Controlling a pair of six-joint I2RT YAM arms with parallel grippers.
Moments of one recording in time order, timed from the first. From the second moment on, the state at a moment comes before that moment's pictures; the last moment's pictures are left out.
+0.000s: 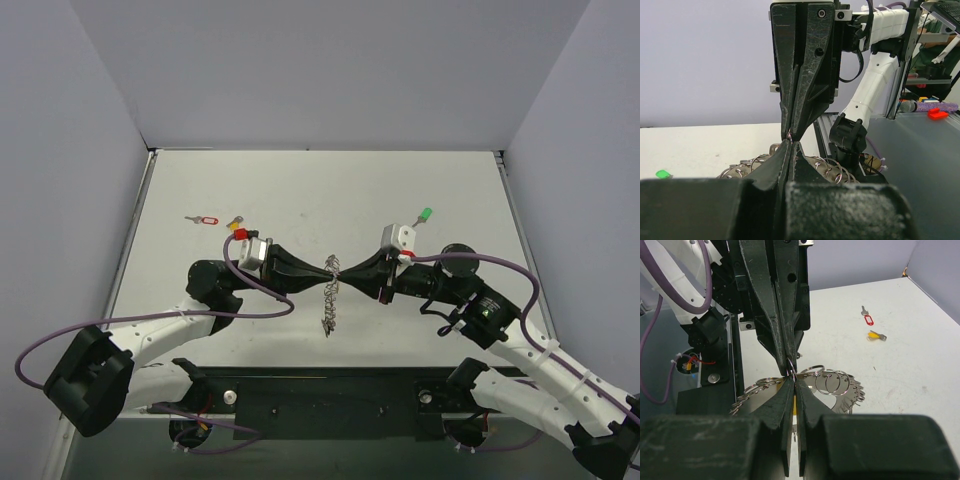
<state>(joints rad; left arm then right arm) -0.68 1.18 0.51 1.29 0.88 -0.51 0.76 0.79 0.73 0.04 -0.54 -0.02</state>
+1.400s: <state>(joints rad) -0.67 1.14 0.51 1.16 0.92 -0.43 0.77 0.81 0.76 -0.03 -0.56 -0.08</state>
